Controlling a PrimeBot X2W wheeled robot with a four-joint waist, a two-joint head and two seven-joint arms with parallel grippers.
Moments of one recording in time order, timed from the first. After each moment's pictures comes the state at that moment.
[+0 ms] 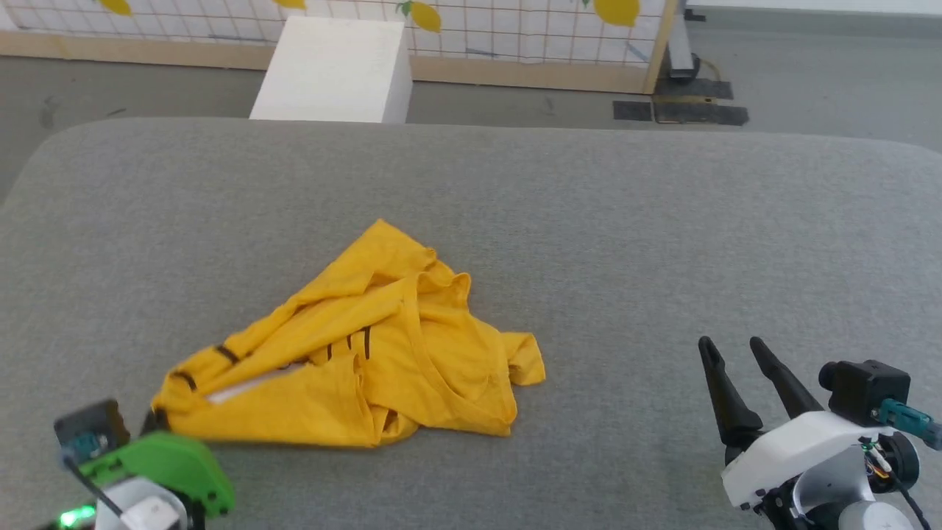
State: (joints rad) left arm -0.02 0.28 -0.02 0.18 -0.43 0.31 0.11; right arm 0.03 -0.05 -0.02 -0.01 0.32 0.13 0.13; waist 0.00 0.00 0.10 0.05
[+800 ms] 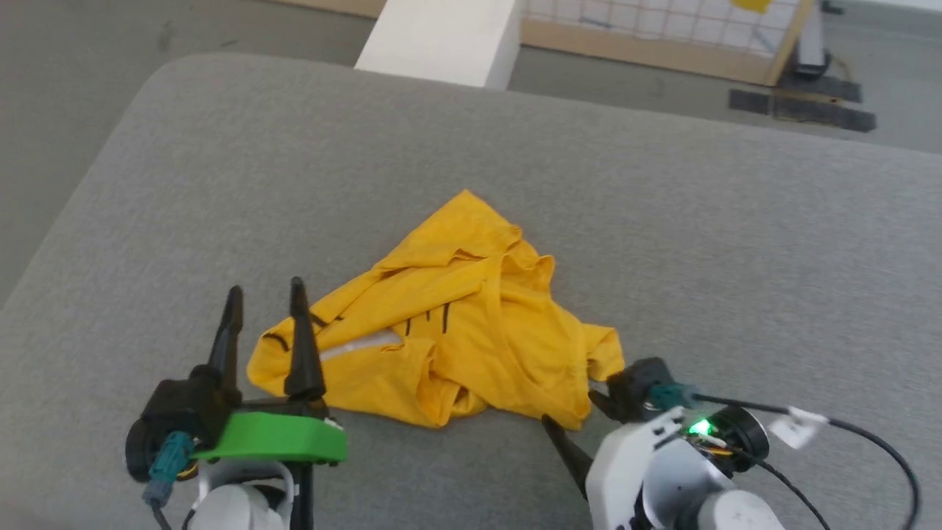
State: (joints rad) left arm -0.05 0.06 -0.08 -0.04 -0.27 0.06 -0.26; right arm -0.07 -0.05 0.34 0.05 0.16 0.13 0.45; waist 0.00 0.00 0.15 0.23
